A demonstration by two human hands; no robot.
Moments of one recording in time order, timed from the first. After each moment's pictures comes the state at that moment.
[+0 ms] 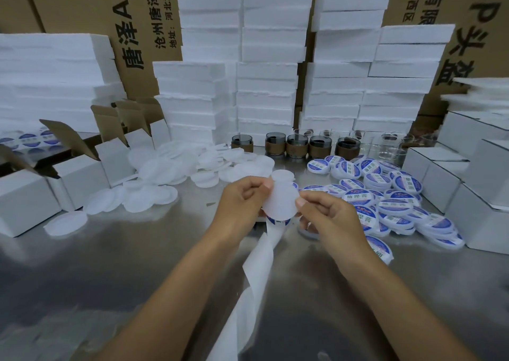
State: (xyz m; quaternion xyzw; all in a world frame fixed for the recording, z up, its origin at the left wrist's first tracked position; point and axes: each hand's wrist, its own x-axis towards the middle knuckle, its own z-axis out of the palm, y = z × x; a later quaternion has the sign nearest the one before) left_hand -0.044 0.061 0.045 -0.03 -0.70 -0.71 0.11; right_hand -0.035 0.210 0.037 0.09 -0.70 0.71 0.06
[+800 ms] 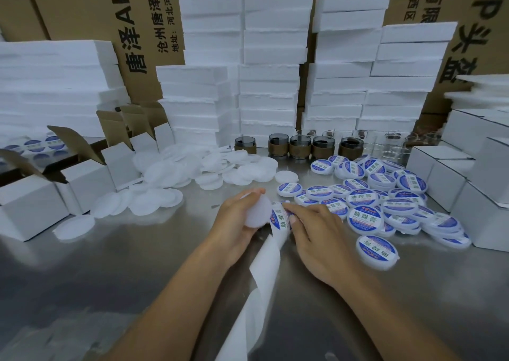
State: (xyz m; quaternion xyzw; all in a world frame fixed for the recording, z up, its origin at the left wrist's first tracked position) left_hand -0.052 0.051 0.030 0.05 -0.50 -0.86 0.01; right_hand -0.041 0.203 0.011 0.18 -0.92 0.28 0.19
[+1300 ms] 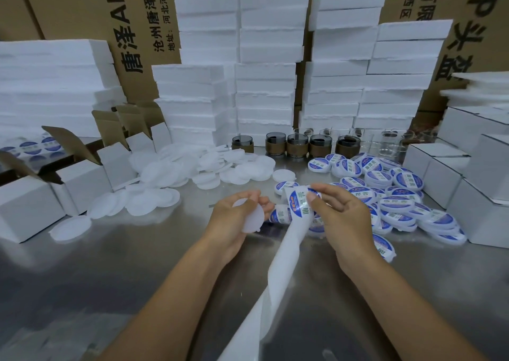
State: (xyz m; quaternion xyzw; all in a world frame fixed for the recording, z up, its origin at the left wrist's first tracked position) left_hand -0.052 0.046 0.025 0.05 -0.52 -0.85 0.02; right_hand -0.045 0.213 0.030 0.02 -0.66 0.74 0.15
